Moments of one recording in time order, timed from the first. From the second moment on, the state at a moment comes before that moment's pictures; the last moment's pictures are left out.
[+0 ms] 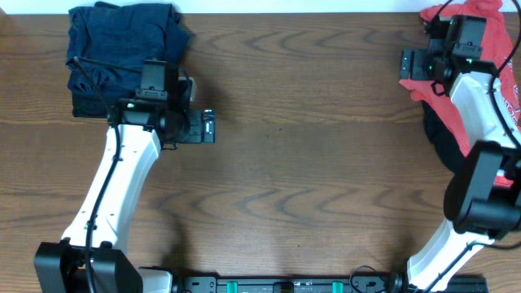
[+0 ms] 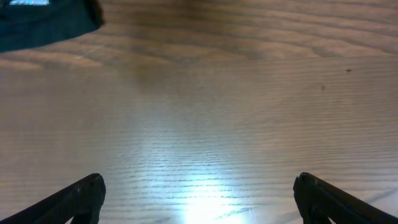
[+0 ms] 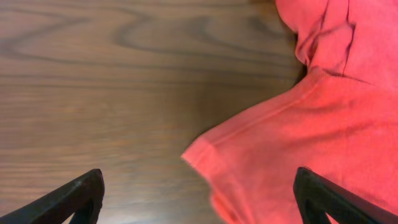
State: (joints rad) left arm -0.12 1.52 1.23 -0.90 0.10 -0.09; right arm -0.18 1.99 1.54 -0.42 -0.06 -0.11
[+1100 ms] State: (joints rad) left arm -0.18 1.52 1.23 -0.83 0.11 -0.09; right arm -0.18 2.24 1.54 -0.30 -0.05 -0.11
